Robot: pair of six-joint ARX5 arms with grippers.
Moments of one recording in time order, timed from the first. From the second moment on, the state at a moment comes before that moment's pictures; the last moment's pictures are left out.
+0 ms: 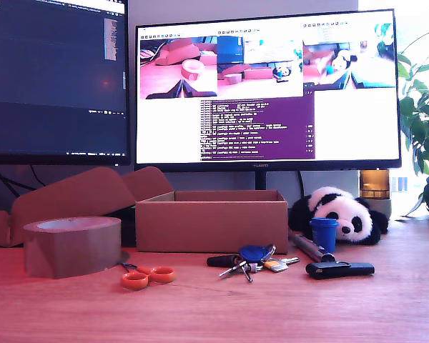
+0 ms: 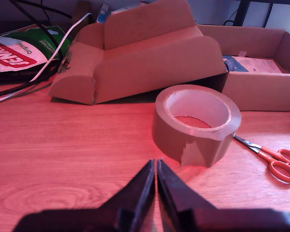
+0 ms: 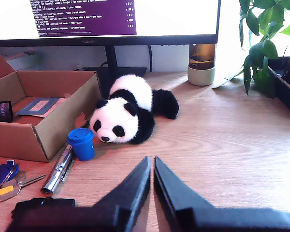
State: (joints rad) left arm -0.22 0.05 0.07 -0.34 0.02 -0.16; right arm 0.12 0.03 0.03 -0.17 0.01 0.03
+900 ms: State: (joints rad) left arm -0.41 0.05 0.06 -0.21 0.29 -0.21; right arm 0.15 0.03 0.03 -0.17 -0.20 0.23
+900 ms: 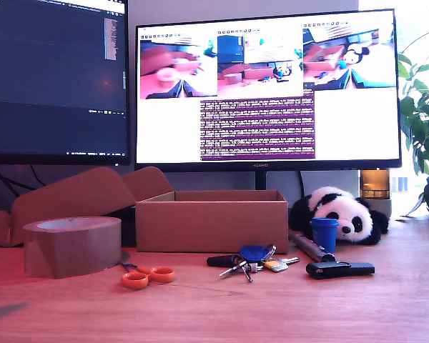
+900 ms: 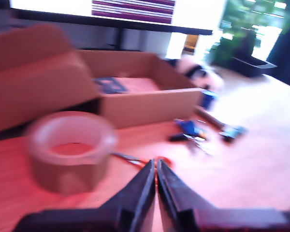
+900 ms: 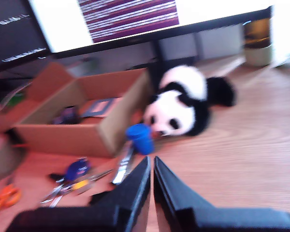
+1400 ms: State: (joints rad) left arm -0.48 0.05 0.06 -0.25 0.25 -0.21; right arm 0.35 0.22 0.05 -0.28 -0.33 0.42
